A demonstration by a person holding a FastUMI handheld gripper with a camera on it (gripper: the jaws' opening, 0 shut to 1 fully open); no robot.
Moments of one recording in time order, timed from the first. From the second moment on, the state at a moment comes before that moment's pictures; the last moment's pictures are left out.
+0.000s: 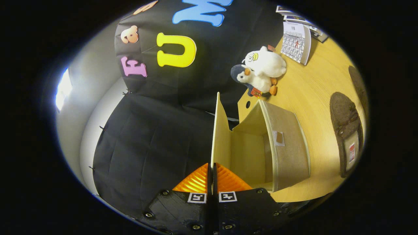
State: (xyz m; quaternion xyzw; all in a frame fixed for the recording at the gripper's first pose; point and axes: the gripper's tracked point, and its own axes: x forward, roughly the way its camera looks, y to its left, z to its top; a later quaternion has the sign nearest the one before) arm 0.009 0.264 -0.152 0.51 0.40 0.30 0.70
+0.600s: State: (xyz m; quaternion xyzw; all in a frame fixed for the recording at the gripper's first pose) arm 0.000 0.369 -0.094 0.43 0.36 0.35 0.75
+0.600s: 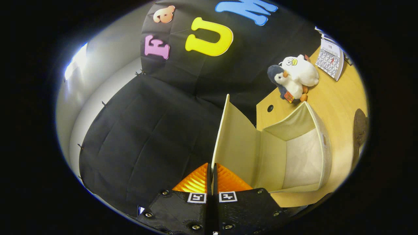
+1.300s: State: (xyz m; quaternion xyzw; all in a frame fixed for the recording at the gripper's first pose) arm -0.017 0.469 -0.087 0.34 0.34 0.38 0.79
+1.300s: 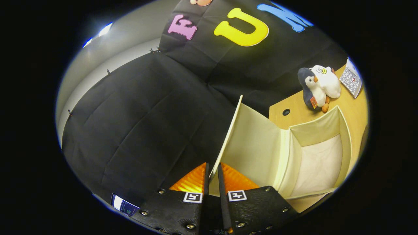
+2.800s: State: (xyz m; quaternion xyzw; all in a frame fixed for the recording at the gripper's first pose) arm 0.040 0.199 -0.118 0.13 0.26 0.21 0.93
